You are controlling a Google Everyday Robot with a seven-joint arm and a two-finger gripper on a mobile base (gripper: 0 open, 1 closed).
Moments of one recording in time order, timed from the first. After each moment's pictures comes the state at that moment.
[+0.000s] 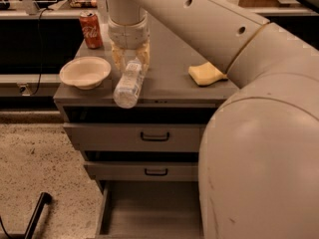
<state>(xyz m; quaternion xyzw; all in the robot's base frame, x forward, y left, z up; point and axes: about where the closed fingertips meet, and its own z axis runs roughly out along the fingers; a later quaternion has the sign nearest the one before) 0.638 0.069 0.889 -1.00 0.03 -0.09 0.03</state>
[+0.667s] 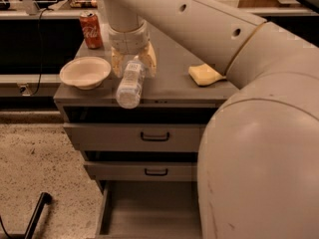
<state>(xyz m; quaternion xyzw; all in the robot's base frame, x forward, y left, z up) 0.637 0.060 0.877 -1.00 0.02 -0.09 0.00</state>
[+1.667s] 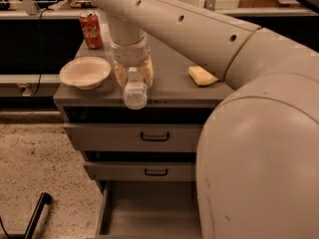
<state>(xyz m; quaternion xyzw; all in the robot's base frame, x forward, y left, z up) 0.628 0.061 0.840 -1.00 0.02 -0.06 -0.01</state>
